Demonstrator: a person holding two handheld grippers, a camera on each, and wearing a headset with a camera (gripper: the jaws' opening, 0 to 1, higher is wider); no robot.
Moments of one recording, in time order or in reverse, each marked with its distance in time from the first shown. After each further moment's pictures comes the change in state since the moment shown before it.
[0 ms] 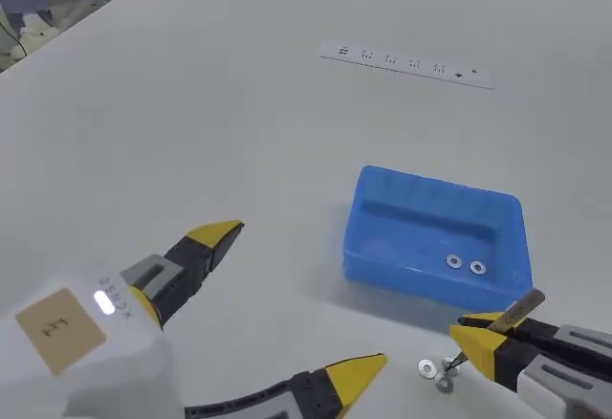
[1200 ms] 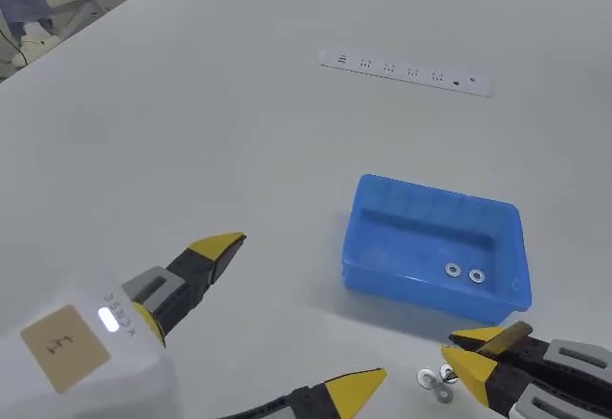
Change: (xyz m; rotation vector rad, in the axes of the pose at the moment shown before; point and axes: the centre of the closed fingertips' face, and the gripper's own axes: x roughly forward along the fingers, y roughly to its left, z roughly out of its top) left arm 0.000 0.000 -0.002 0.009 0.009 -0.010; right arm 0.002 0.006 -0.003 -0.171 -0.015 0.014
